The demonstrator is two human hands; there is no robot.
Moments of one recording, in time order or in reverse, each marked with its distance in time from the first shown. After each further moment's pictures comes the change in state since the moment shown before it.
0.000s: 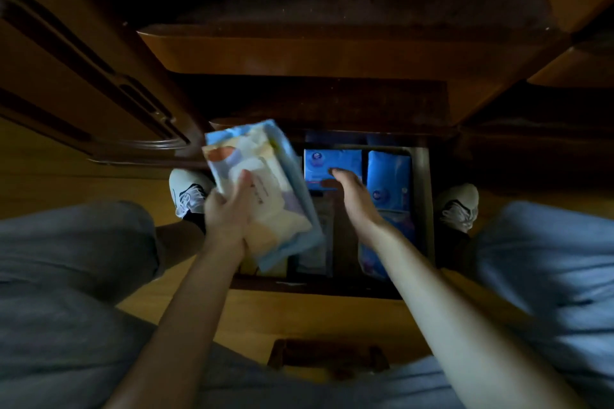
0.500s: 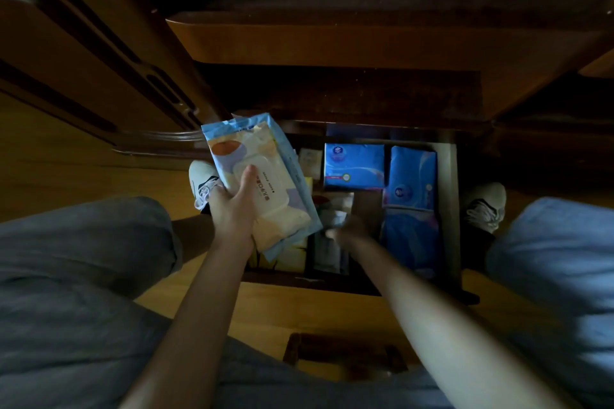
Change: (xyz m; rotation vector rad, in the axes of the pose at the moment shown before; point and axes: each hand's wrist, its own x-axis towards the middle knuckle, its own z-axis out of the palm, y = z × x) left_hand -0.001 0.013 -0.018 -0.053 0.028 0.005; right_hand 0.034 0.097 0.026 -0.522 -0.008 0.297
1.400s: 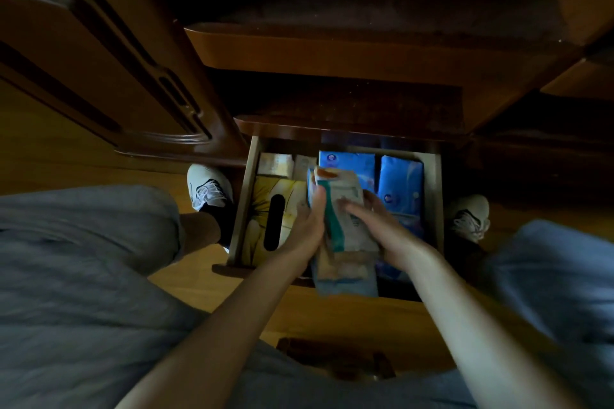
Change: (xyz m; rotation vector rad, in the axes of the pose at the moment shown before) left_hand -0.049 -0.057 0.062 0.293 -0.560 -0.173; right_hand -0.094 -0.023 -0.084 0.401 -0.198 -0.265
